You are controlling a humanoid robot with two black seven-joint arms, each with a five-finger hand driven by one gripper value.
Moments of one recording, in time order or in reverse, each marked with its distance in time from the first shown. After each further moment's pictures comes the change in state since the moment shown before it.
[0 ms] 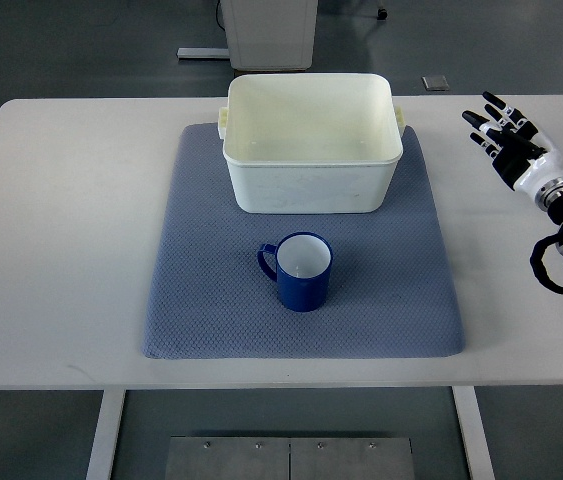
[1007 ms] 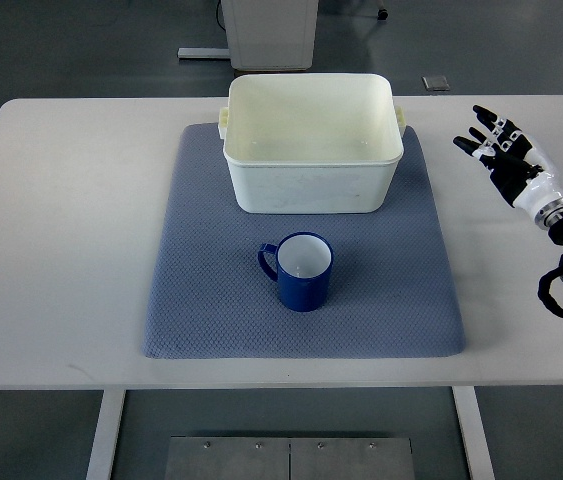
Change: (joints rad) left arm 0.000 0.000 0.000 0.000 0.000 0.000 0.000; right arm -0.048 -0.031 -0.099 0.002 -0.098 0.098 0.156
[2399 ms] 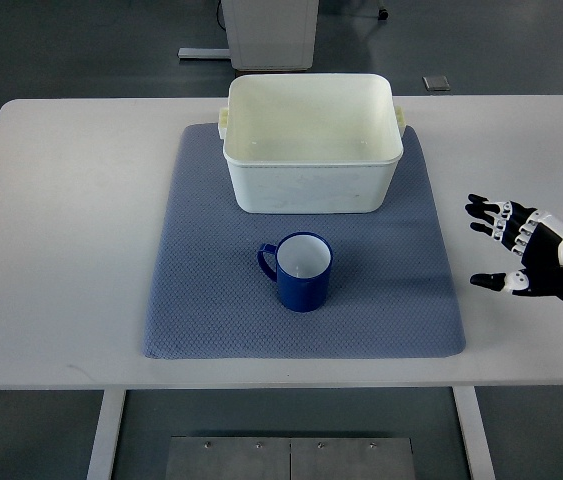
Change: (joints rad) left arm 0.000 0.000 0.000 0.000 0.000 0.000 0.000; right arm -0.365 -0.570 -0.044 0.918 -0.510 -0.186 0.198
